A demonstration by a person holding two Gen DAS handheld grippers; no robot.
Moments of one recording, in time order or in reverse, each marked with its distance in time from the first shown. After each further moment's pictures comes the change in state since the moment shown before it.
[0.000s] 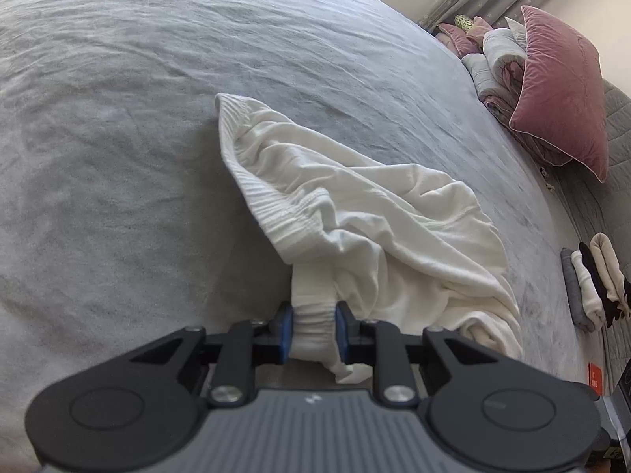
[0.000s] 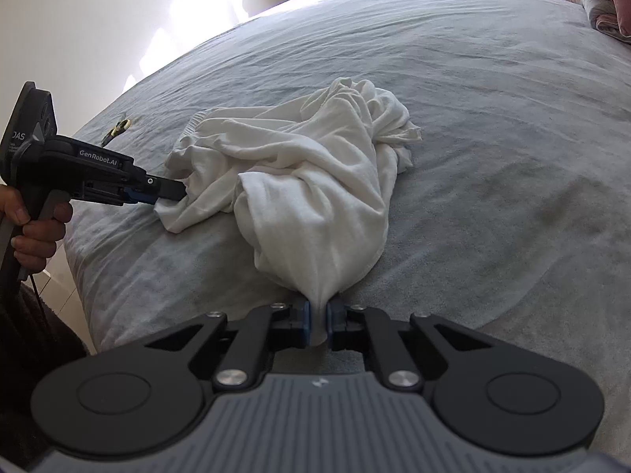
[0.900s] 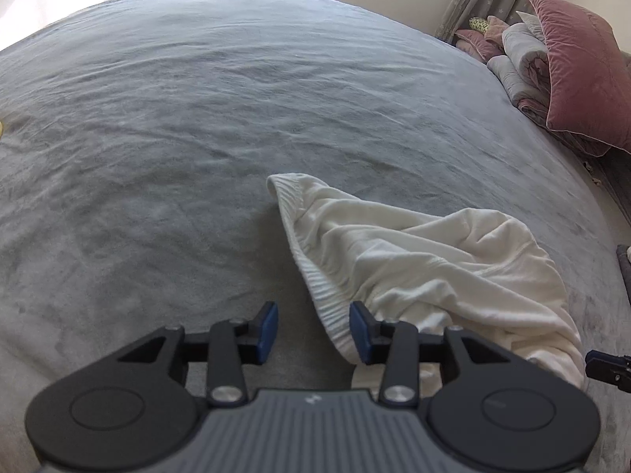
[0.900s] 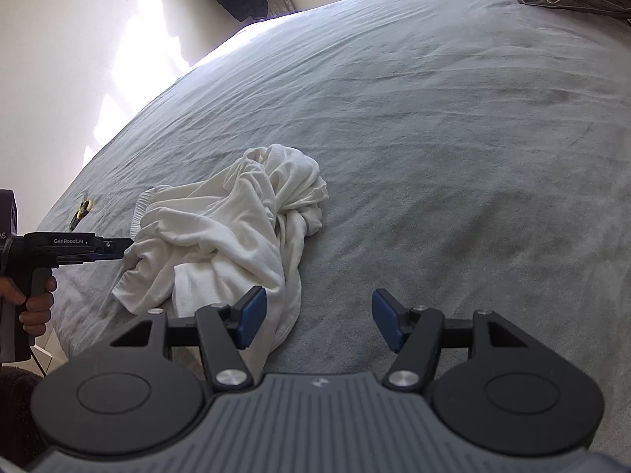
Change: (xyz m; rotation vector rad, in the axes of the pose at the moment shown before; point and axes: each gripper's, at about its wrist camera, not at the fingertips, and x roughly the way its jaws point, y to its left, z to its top) left arm -0.009 0.013 0.027 0.084 -0.055 0.139; right arm -0.027 -0.047 0.022 0.204 -0.075 -0.049
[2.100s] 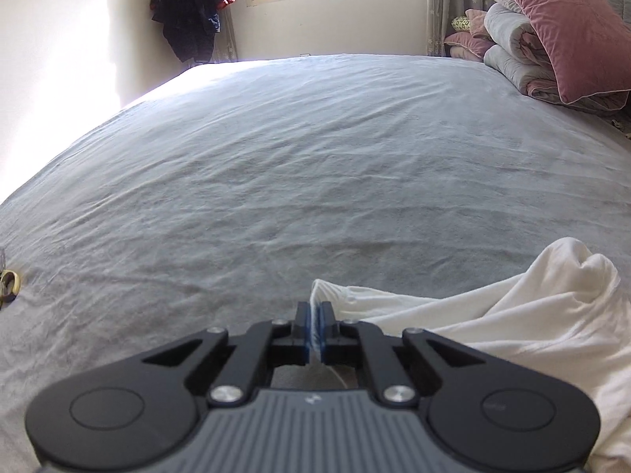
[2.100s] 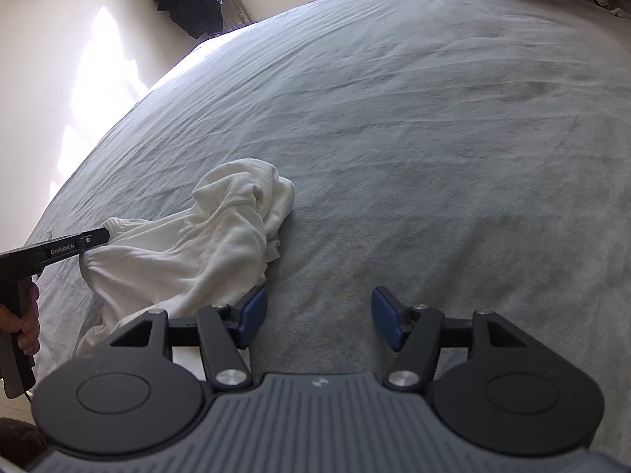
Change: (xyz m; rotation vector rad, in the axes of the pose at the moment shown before) left arm 0.037 -0.070 0.041 0.268 -0.224 0.288; right arm 0.036 -0.020 0.026 0.101 -0.040 -0.093
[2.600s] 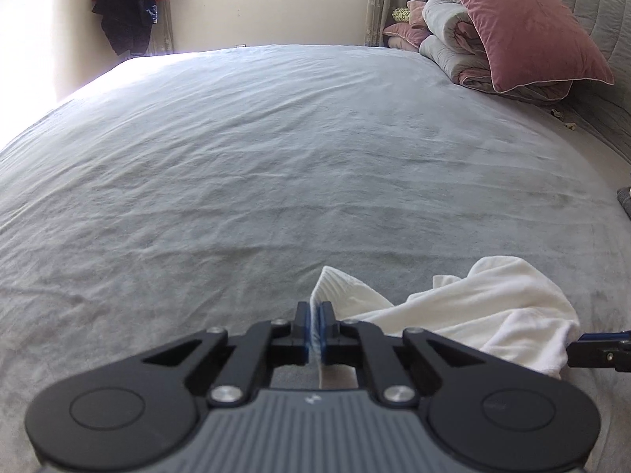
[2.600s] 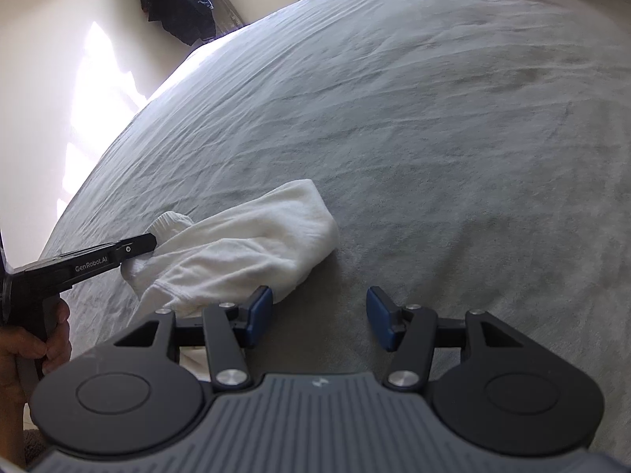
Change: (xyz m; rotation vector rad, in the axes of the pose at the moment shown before) left arm 0.003 -0.066 0.012 0.051 0.026 -0.197; right arm -0.004 -0.015 0.009 0.070 0.017 0.036
